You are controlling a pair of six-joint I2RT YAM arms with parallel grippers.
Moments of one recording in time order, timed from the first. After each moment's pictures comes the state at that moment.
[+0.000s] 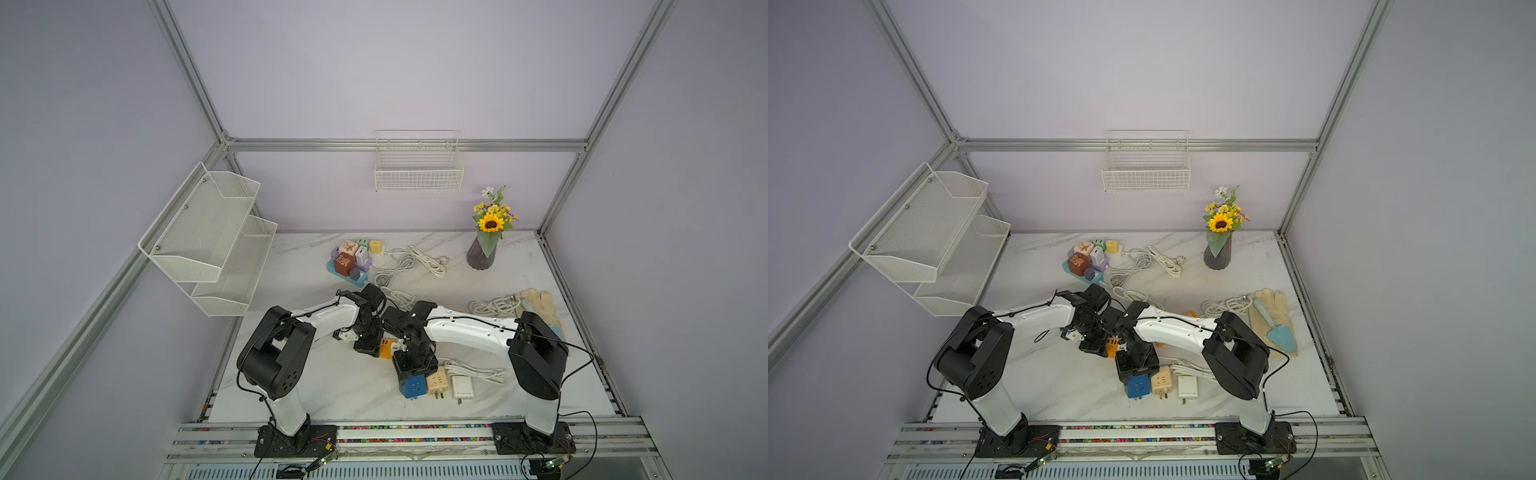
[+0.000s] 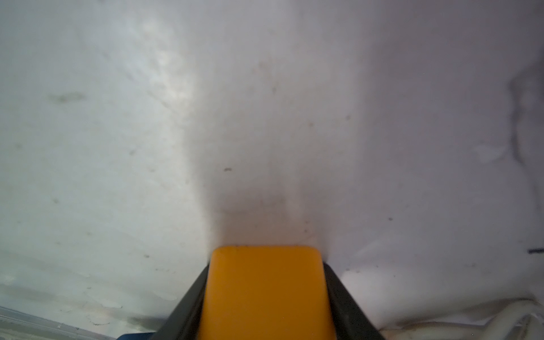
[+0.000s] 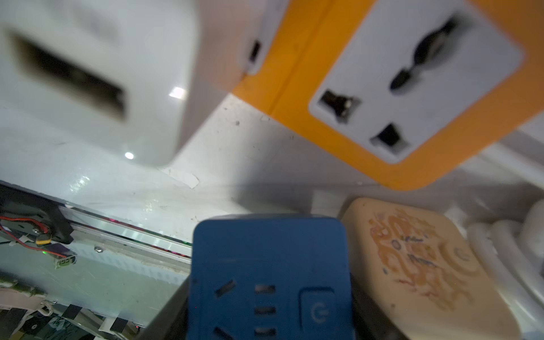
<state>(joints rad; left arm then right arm) -0.54 1.74 1.04 -0.73 0.24 -1.95 1.00 1.91 1.42 -1.13 -0.29 0.72</state>
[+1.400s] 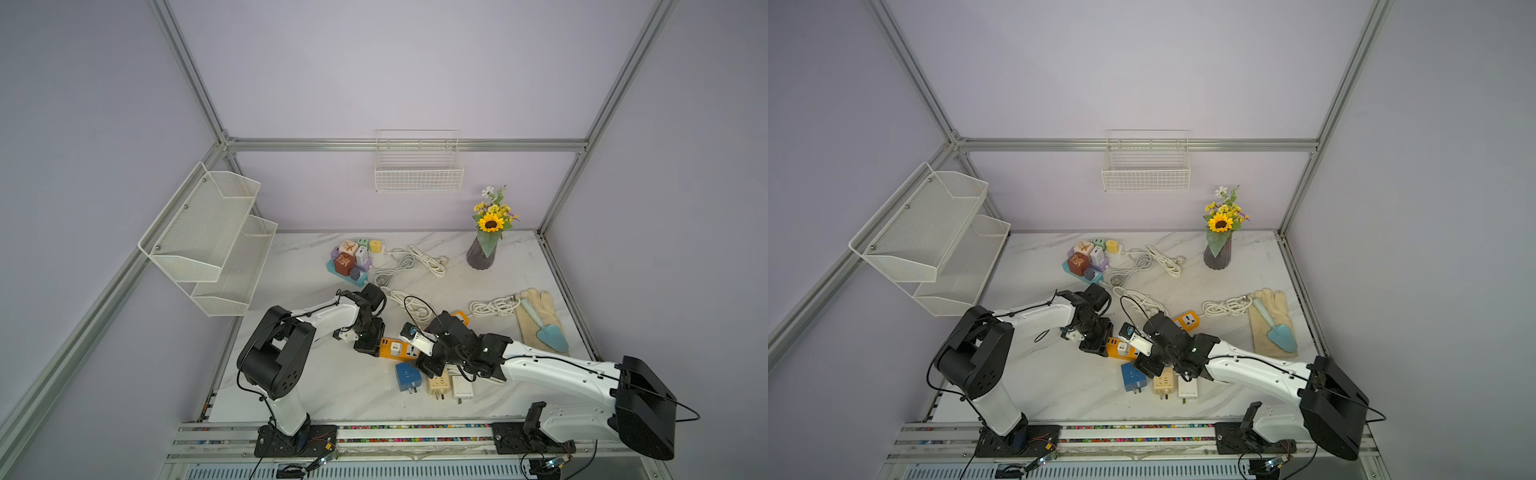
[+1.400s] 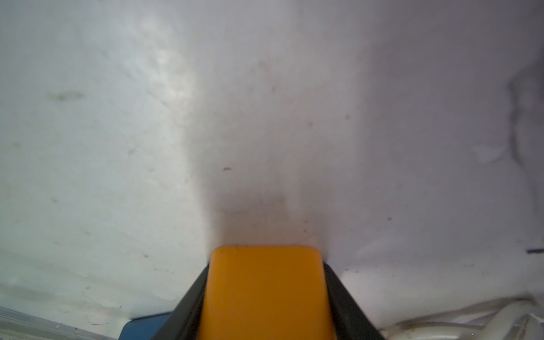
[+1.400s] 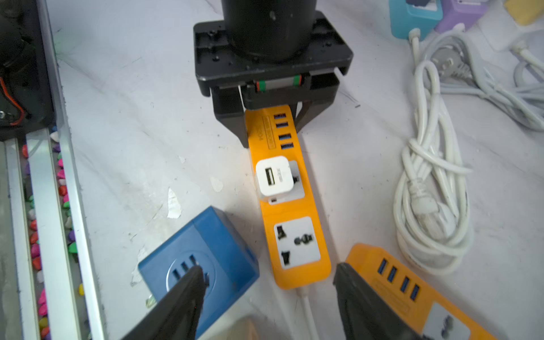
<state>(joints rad) -0.54 1.75 1.04 -0.73 0.24 -1.95 0.95 1.34 0.76 -0.20 -0.10 -0.23</state>
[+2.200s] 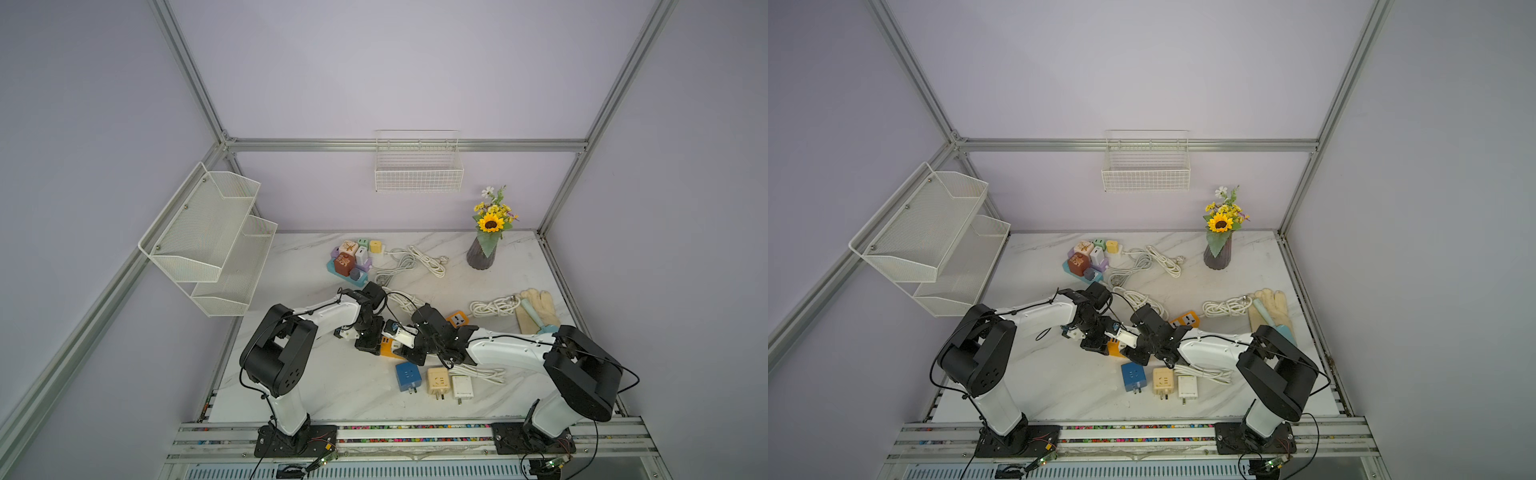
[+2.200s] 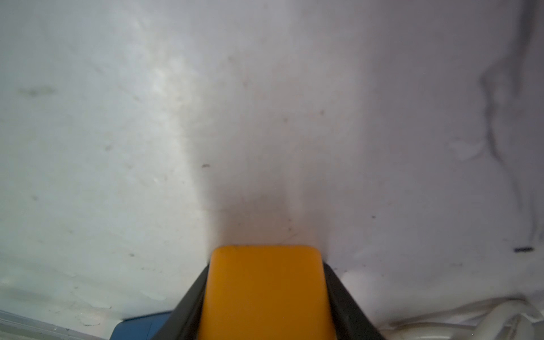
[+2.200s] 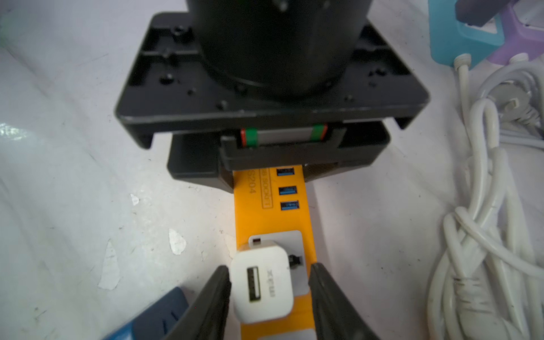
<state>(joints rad) -0.54 1.77 1.06 -0.74 0.23 -1.95 0.89 1.63 0.84 -0.01 -0.20 -0.33</state>
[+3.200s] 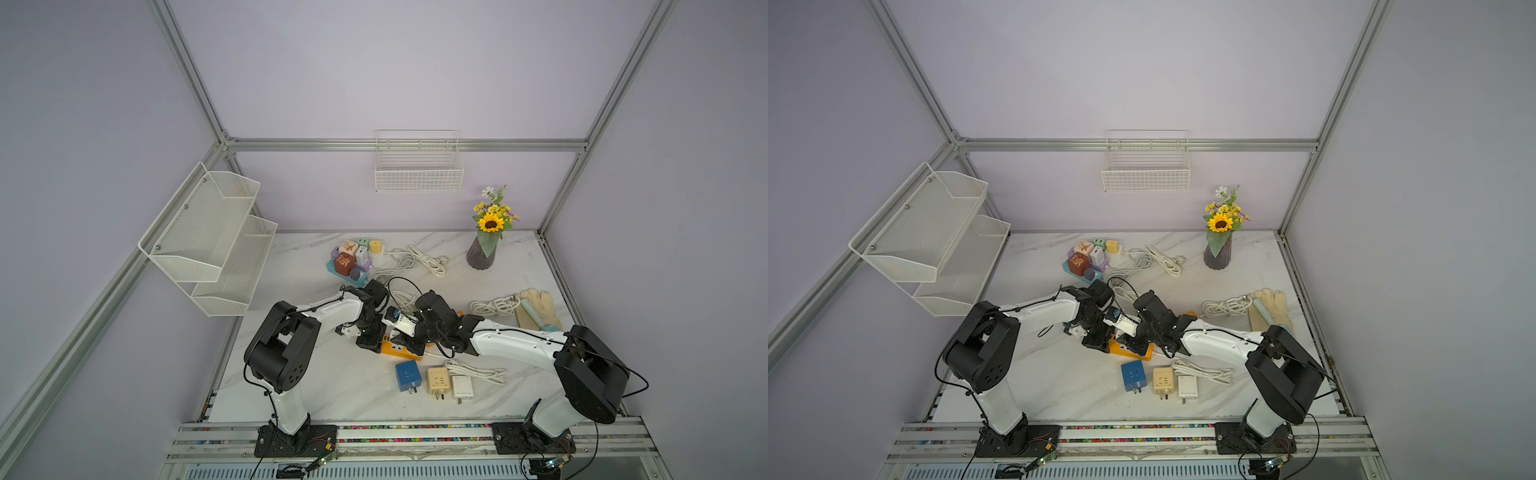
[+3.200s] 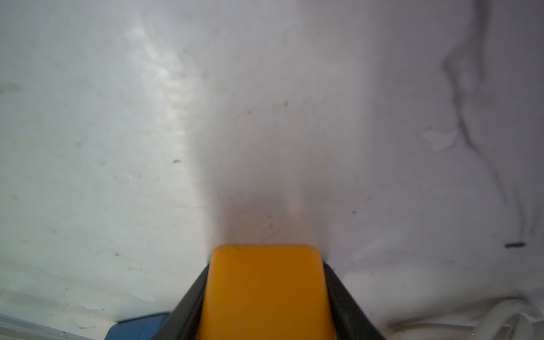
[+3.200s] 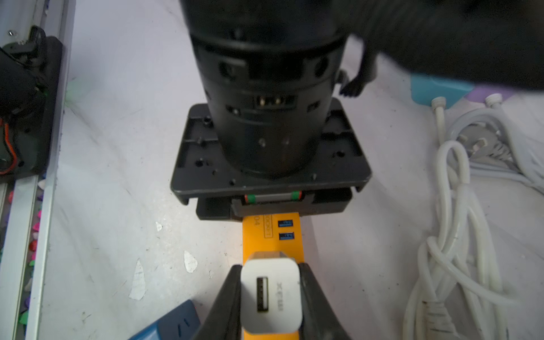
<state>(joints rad) -0.54 1.80 1.11 -0.76 0.22 -1.93 0.83 1.57 0.92 -0.07 -0.32 -0.30</state>
